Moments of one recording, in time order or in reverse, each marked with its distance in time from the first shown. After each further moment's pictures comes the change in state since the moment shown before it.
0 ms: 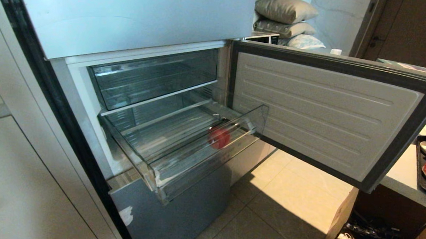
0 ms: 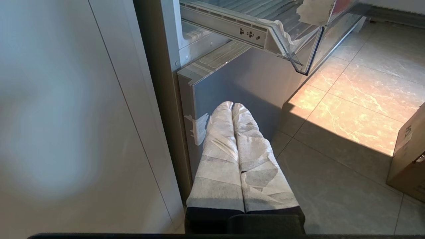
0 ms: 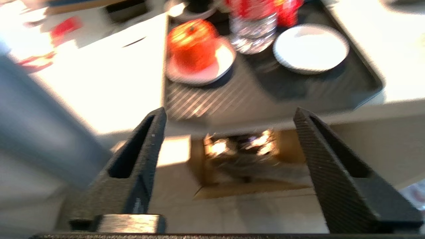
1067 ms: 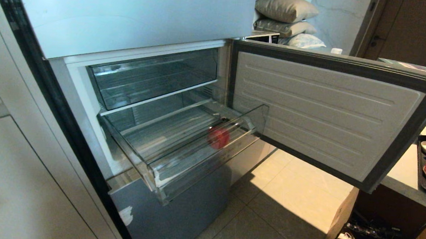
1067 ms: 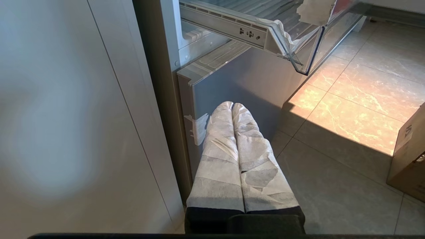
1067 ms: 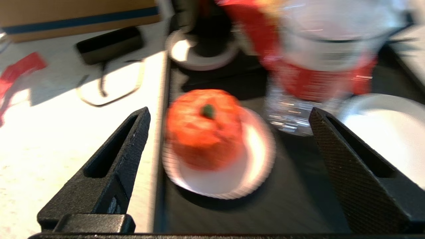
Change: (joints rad) left arm 0.000 0.000 0.000 0.000 0.000 0.000; right arm 0.007 0.568 -0.590 -0.007 0.034 -0.033
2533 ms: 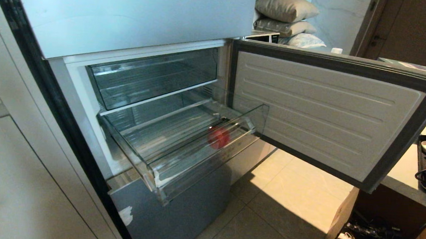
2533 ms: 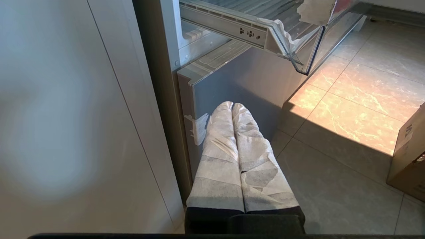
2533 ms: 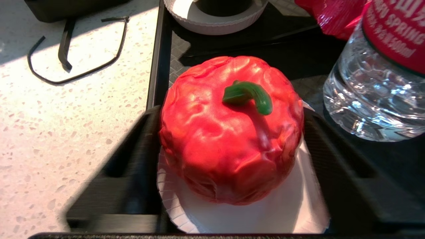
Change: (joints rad) left arm 0.000 0.000 0.000 0.000 0.000 0.000; right arm 0.019 0.253 -0.193 0.011 -0.006 -0.014
